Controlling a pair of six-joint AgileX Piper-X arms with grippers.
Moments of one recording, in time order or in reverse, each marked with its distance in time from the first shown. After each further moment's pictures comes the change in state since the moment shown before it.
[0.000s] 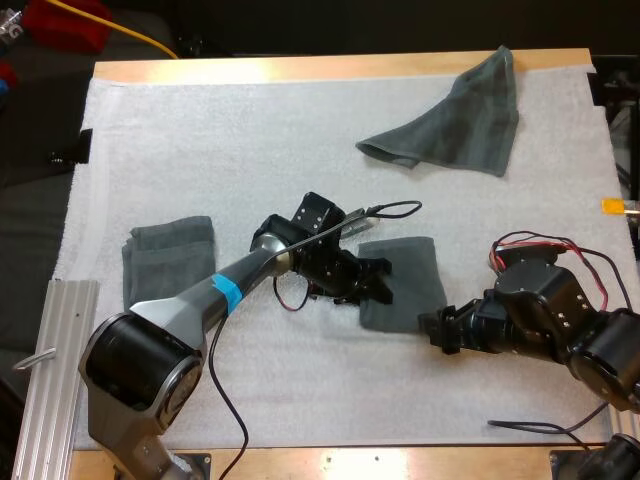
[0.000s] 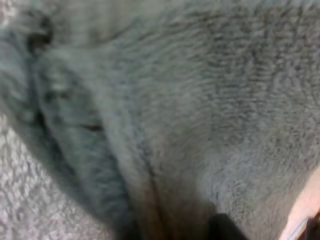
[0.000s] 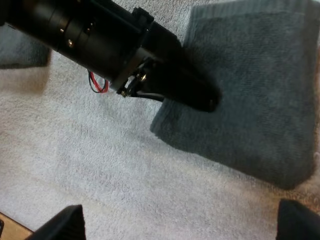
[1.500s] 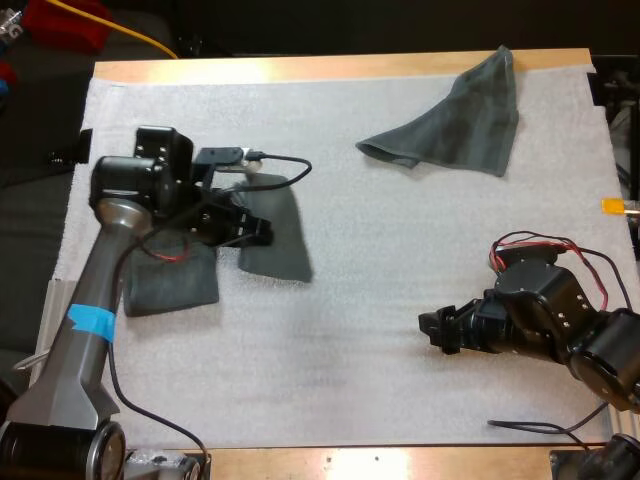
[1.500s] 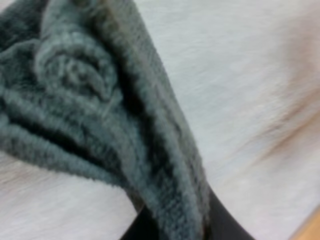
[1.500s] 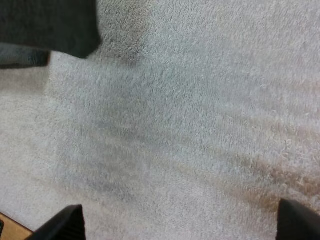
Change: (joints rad) left arm 0.461 -0.356 -0.235 0.672 -0.175 0.718; right arm 0.000 0.000 0.000 0.000 0.002 0.000
